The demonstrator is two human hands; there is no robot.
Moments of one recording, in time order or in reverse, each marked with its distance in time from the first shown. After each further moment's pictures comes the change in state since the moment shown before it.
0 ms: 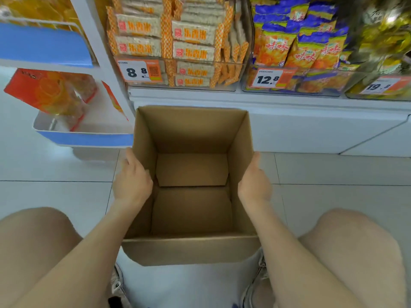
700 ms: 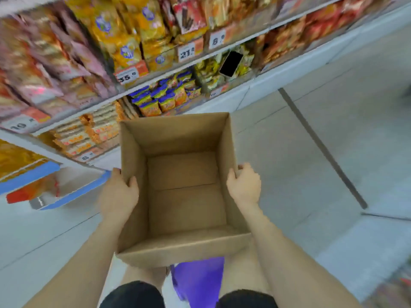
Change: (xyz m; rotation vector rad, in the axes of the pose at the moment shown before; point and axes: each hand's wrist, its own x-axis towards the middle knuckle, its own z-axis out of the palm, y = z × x) left_hand -0.106 0.201 -0.331 0.020 -0.270 0.221; right_hand -0.180 0.037 -0.401 0.353 0.113 0.621
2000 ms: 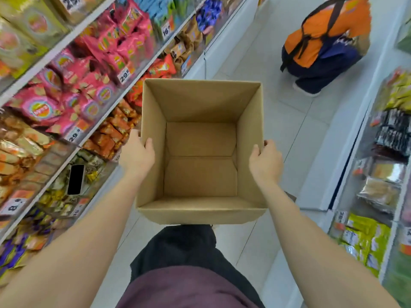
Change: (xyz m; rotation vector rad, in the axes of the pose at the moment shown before) left_hand -0.123 0.879 0.134 0.032 -0.030 0.594; right_hand 0.431 0.308 -0.570 0.240 0.421 0.352
